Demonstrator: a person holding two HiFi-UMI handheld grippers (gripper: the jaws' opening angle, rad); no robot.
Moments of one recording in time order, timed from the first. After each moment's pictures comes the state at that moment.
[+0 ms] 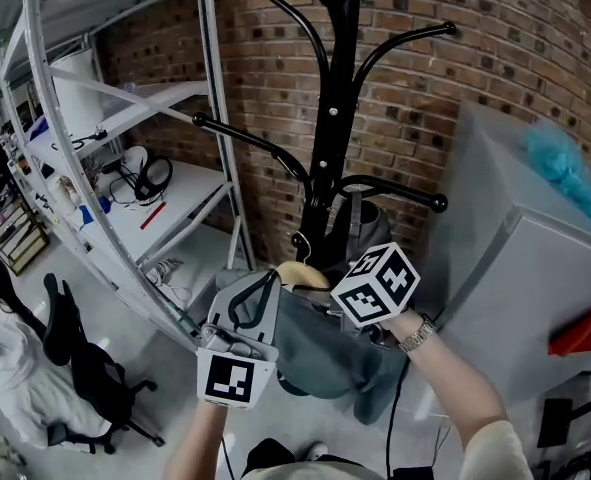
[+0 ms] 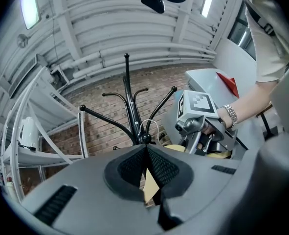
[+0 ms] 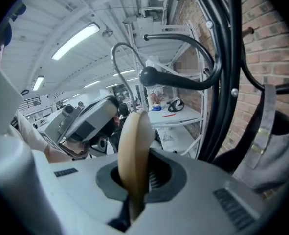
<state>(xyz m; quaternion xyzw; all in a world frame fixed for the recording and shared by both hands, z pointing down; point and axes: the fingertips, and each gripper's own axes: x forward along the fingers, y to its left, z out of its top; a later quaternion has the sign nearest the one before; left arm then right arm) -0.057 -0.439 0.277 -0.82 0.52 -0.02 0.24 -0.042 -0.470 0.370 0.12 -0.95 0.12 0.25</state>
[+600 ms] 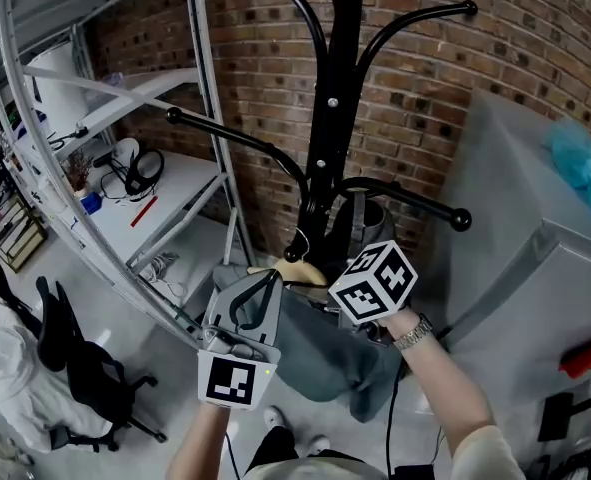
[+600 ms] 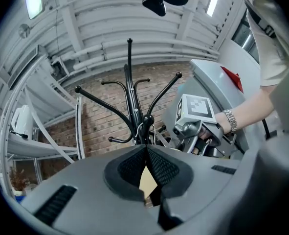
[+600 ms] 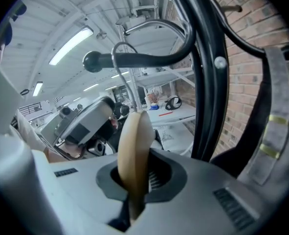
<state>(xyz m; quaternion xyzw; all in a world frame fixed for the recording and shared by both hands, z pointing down) -0.052 -0.483 0.303 -0.83 0.52 -0.02 0.22 -0.045 -0.515 0.397 0.11 -0.95 0.15 0.24</state>
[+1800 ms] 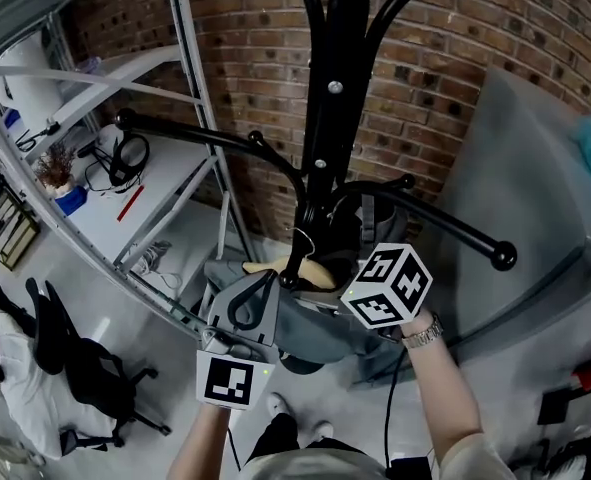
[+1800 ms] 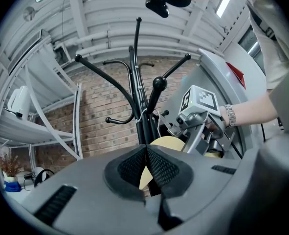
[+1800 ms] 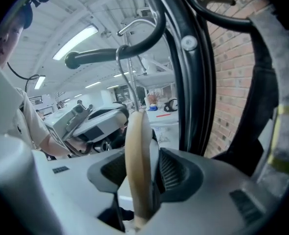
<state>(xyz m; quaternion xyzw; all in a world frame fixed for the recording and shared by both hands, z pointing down) -0.060 -0.521 0.345 -0.84 0.51 -0.03 0.16 -0.038 -0.537 0.414 0.11 -0.96 0.11 0.24</state>
